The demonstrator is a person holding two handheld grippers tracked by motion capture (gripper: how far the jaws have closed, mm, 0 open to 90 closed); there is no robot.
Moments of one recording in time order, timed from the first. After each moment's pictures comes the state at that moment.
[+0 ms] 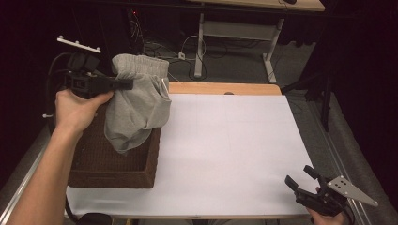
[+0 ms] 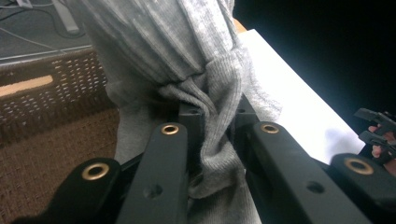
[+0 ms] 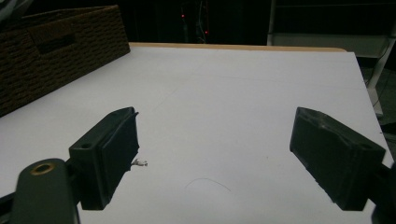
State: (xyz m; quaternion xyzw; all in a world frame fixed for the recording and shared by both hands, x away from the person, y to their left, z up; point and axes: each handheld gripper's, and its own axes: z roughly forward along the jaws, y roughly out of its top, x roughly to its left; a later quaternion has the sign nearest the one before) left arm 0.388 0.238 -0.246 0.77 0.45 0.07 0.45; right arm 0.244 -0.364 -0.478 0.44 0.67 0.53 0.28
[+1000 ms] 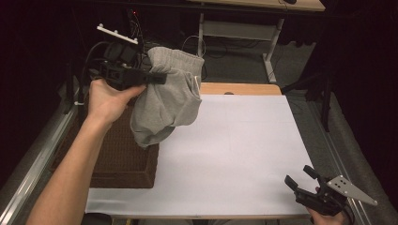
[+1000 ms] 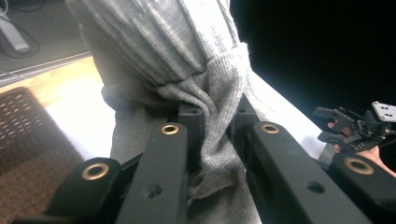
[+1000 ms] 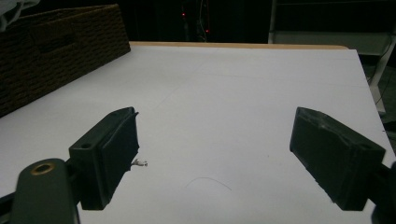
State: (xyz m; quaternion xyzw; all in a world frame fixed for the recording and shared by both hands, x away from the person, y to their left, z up) left arm 0.399 0.168 -0.225 0.80 0.39 0.04 0.46; right arm 0.245 -0.364 -0.479 0.44 0.67 0.53 0.28
